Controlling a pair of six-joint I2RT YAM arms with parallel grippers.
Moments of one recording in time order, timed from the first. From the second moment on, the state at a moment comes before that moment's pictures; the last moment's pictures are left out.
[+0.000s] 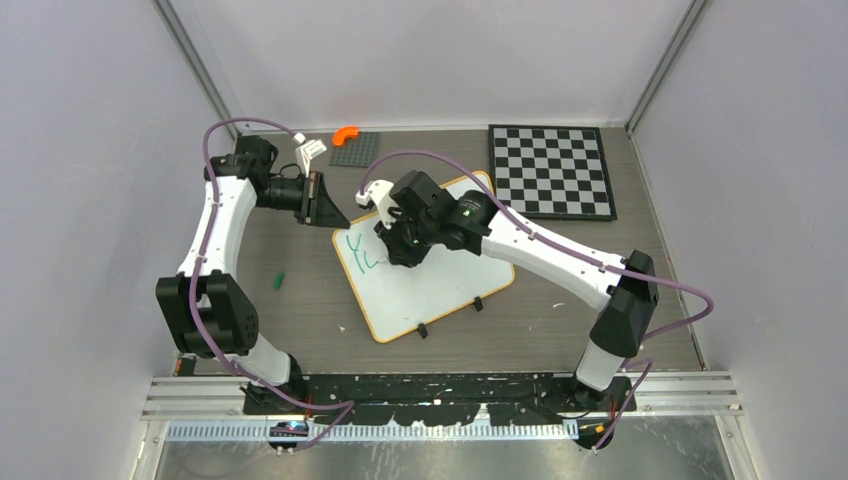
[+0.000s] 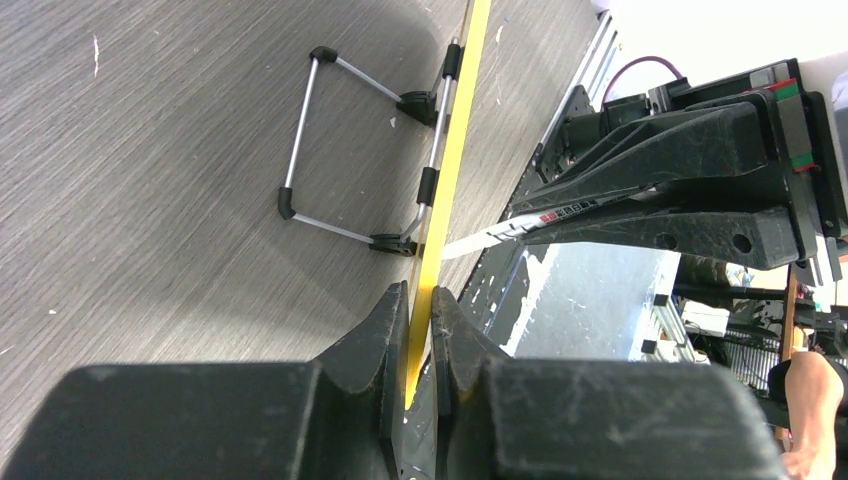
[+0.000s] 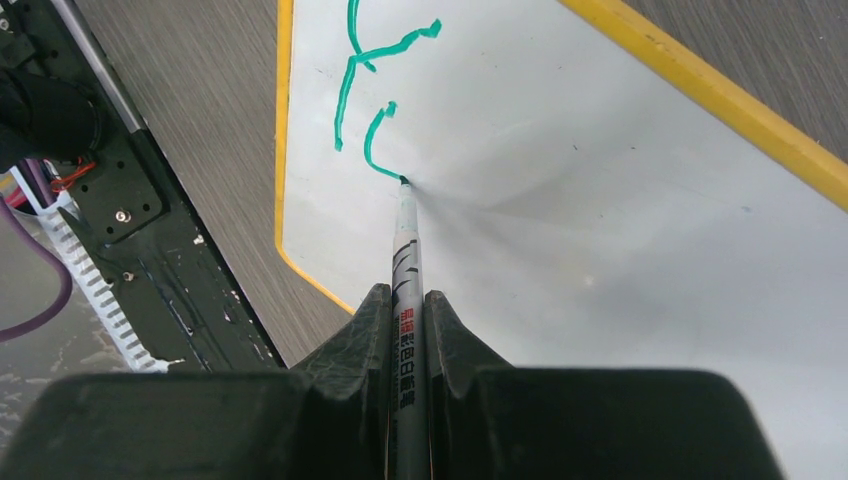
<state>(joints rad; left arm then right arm) 0.05 1.57 1.48 -1.22 1.09 0.42 0.98 1.71 1.66 -0.76 -0.12 0.00</state>
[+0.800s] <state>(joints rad) 0.05 1.57 1.48 -1.22 1.09 0.42 0.97 1.74 1.75 -0.78 -0.10 0.00</state>
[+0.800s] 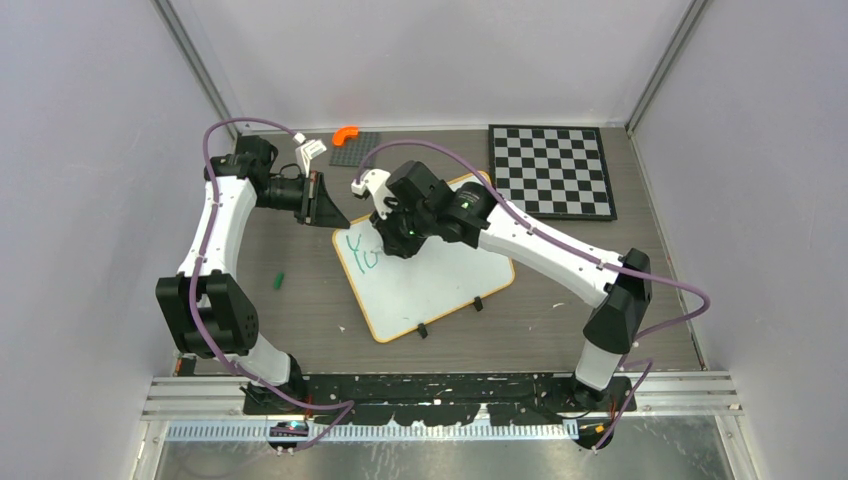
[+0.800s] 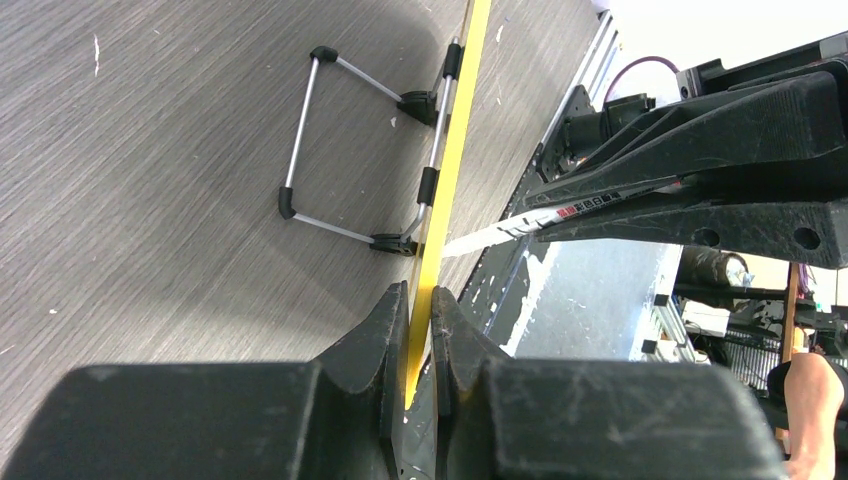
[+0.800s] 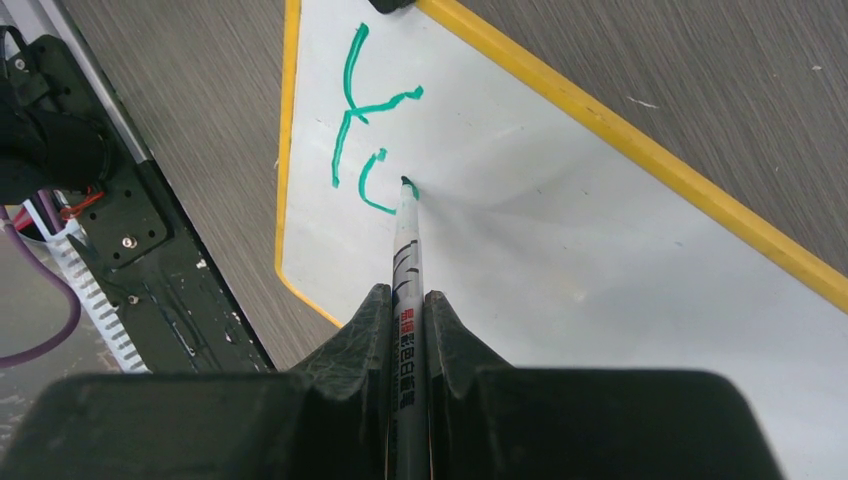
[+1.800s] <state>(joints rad) 0.05 1.57 1.48 -1.22 1.09 0.42 0.97 1.71 1.73 -0.79 -0.11 0.00</state>
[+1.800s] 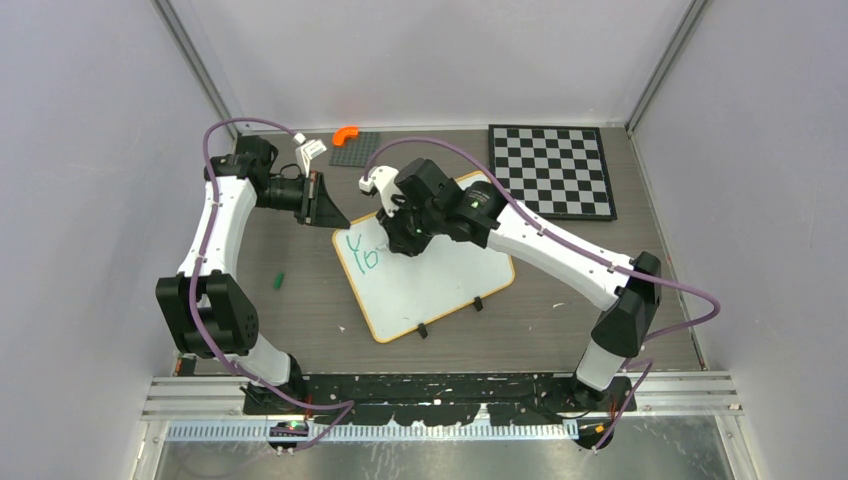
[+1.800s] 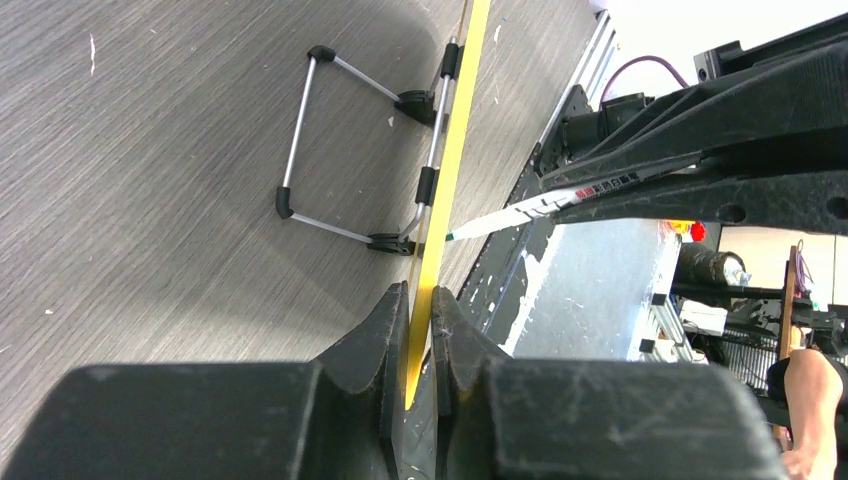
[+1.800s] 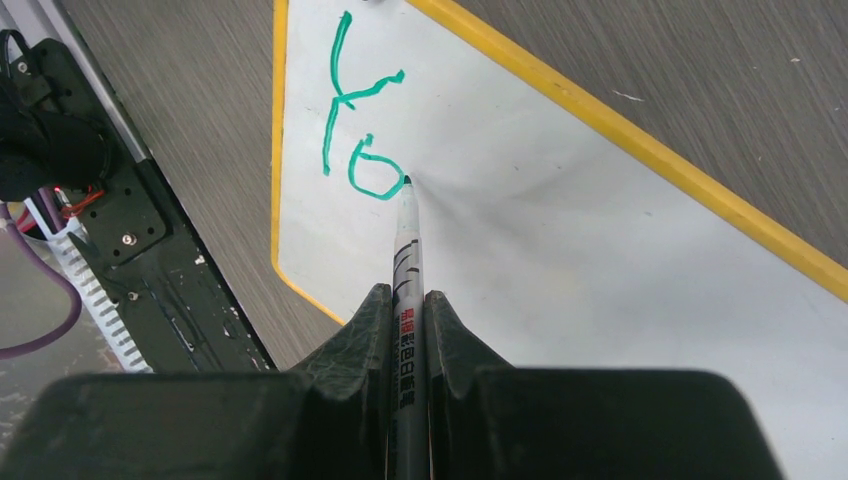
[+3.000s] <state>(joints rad) 0.05 1.57 1.48 -1.22 1.09 0.42 0.94 1.71 1.71 -0.78 -0.12 -0.01</state>
